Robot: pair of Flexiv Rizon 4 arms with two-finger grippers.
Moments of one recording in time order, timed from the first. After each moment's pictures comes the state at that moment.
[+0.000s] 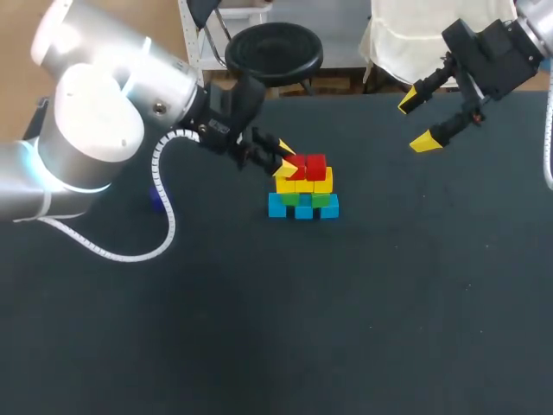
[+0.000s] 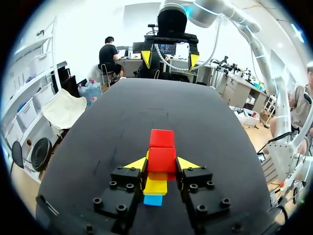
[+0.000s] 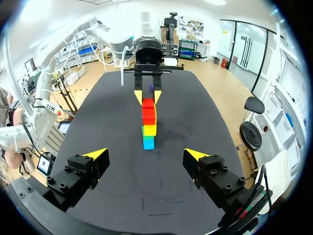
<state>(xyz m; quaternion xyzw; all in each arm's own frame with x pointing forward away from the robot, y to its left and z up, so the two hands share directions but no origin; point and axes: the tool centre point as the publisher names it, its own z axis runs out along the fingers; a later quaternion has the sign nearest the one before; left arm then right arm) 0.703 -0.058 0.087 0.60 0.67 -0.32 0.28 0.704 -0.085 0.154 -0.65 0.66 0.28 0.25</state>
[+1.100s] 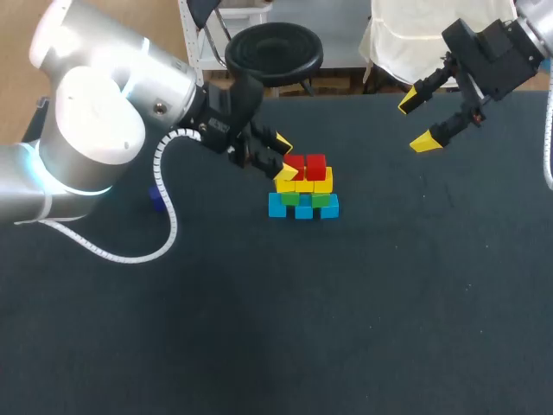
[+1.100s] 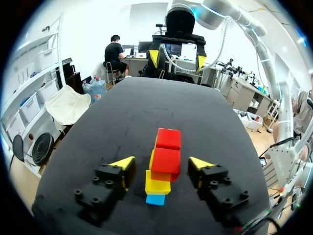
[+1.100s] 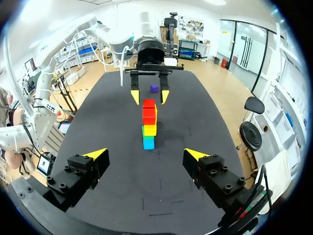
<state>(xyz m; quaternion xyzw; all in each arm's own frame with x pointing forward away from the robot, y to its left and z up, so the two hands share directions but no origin) 0.711 -0.057 0.089 0.58 0.69 -0.32 0.29 0.704 -0.085 0.154 -0.65 0.66 0.28 0.25</state>
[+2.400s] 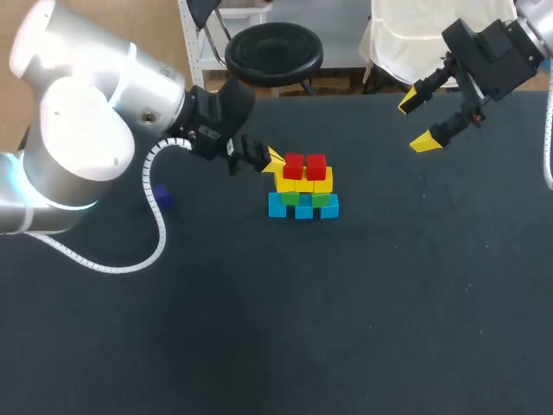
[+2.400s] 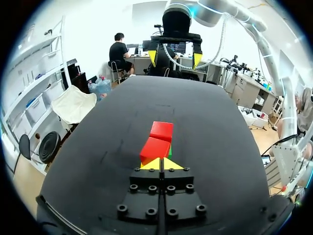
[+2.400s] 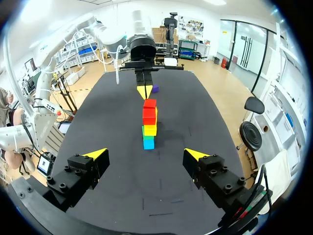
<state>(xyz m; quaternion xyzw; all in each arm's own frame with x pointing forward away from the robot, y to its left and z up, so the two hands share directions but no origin) 0.697 -0.041 0.092 0.58 0.70 -0.29 0.30 0.704 -0.085 0.154 -0.65 0.66 0.28 0.25</state>
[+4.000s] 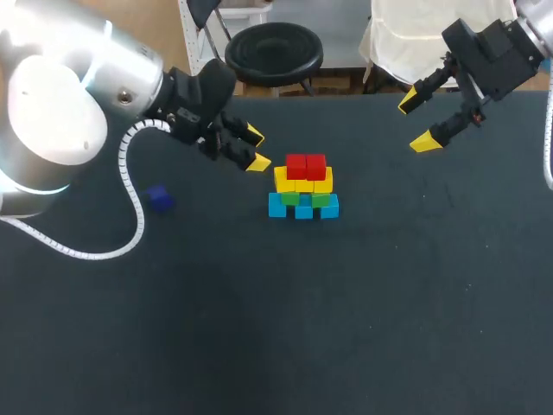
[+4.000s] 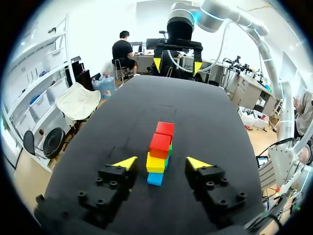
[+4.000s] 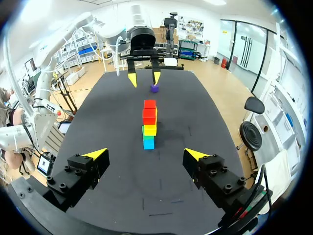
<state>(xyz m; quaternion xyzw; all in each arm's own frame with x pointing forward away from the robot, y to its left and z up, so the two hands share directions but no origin) 0.697 -0.014 0.119 0.57 0.71 -0.28 0.29 0.704 -0.085 0.154 -0.65 0.66 0.28 0.25</state>
